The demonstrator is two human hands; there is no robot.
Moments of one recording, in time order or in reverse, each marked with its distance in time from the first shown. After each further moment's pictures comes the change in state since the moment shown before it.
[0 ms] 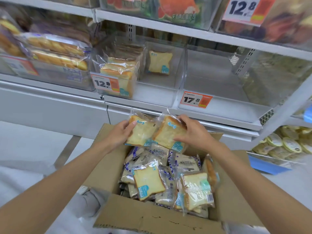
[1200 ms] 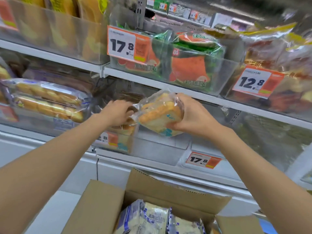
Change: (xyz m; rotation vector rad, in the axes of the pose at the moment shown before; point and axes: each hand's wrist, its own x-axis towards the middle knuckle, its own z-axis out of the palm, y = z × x) left_hand 0.205 0.117 -0.124 0.906 0.108 0.428; right_hand 0.153 -0.097 -0.135 -0.080 0.284 -0.222
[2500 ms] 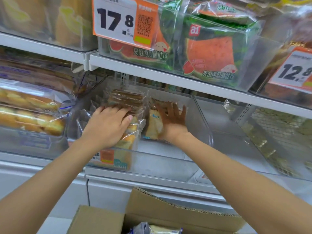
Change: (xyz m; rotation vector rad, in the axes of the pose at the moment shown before) left_hand -0.002 -0.021 0.044 0.136 0.272 0.081; right_hand 0.092 0.090 0.154 -0.653 -0.079 0.175
